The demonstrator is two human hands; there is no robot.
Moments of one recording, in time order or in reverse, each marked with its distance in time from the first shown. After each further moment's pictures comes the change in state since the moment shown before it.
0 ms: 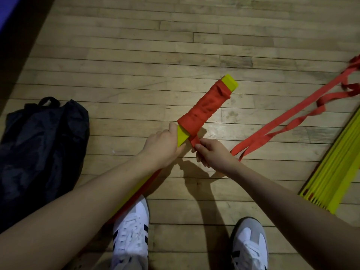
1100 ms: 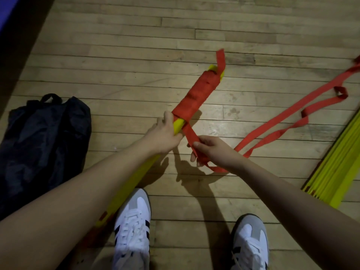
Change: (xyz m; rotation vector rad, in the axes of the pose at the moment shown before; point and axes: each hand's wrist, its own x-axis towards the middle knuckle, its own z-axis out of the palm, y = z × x) left_hand 0.014 -0.013 -0.009 -0.371 -0.162 -0.138; right_hand -0.008 -0.016 -0.005 0.188 -0.188 0.051
